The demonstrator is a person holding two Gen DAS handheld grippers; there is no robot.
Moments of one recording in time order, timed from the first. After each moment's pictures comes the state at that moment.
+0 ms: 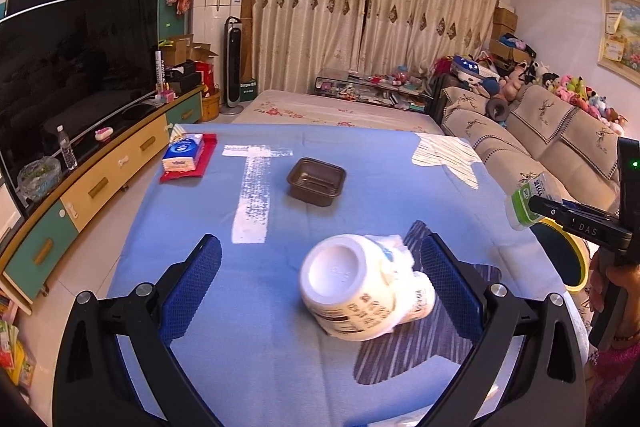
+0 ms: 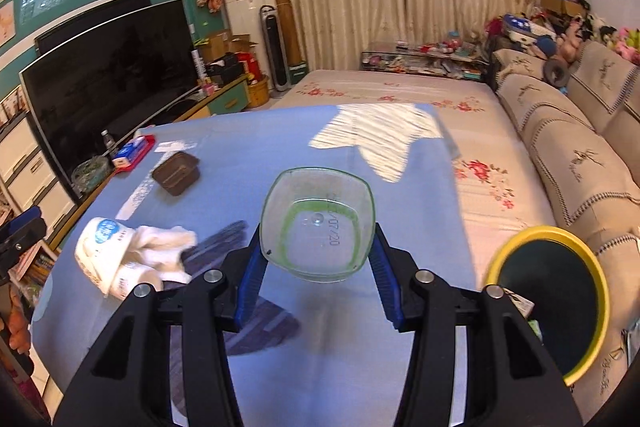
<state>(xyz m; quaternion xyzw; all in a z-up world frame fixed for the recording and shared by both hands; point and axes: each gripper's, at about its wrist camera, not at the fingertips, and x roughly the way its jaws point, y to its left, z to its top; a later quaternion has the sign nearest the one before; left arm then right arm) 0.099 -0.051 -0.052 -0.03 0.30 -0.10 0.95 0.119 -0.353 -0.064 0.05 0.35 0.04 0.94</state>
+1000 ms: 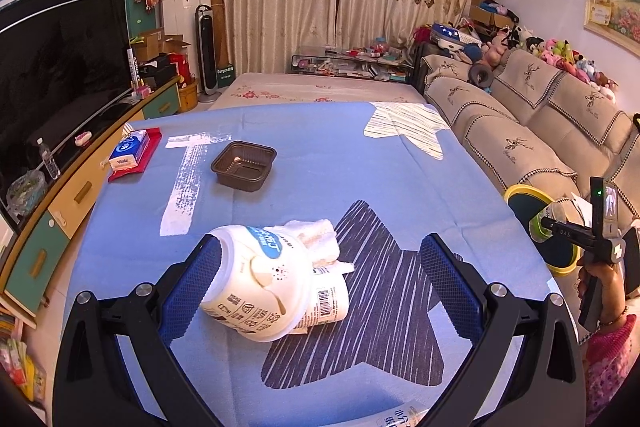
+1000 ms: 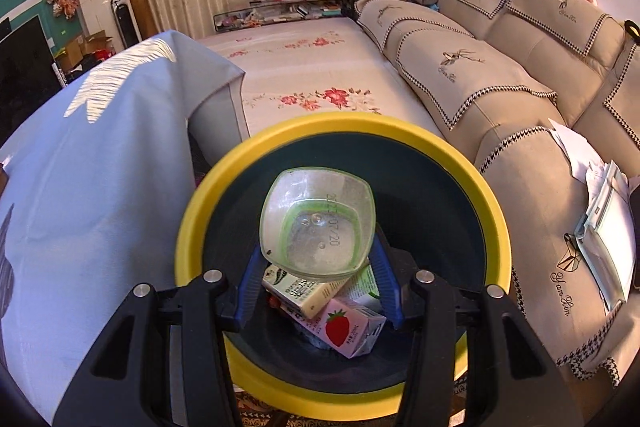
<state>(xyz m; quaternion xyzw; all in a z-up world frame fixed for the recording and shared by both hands) 0.109 -0.132 -0.056 0.01 0.34 -0.13 0.93 0.102 -0.569 -0.183 0.10 0.42 -0.18 0.88</state>
